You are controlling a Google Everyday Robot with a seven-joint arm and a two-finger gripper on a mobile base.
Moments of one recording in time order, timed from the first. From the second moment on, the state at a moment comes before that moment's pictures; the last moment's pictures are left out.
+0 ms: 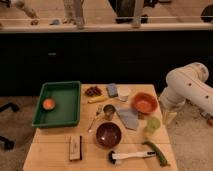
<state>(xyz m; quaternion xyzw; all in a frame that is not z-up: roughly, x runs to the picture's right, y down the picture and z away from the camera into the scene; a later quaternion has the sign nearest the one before) 0.288 0.109 0.683 -0.28 0.02 0.03 0.96</state>
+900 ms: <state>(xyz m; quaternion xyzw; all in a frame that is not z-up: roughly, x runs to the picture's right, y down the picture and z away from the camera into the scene) 0.211 0.122 0.669 -0.27 0.02 -0.06 0.96</state>
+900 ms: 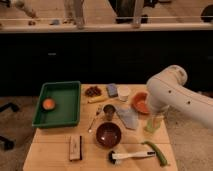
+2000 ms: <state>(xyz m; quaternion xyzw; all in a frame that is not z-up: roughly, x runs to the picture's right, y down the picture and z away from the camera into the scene) 0.118 0.179 0.664 -0.30 -0.01 -0.24 0.92</state>
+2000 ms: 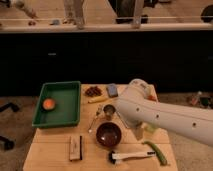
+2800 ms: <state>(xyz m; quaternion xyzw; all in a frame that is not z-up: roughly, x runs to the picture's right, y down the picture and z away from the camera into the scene) 0.084 0.229 0.658 -0.33 -0.06 -0.38 0.86</state>
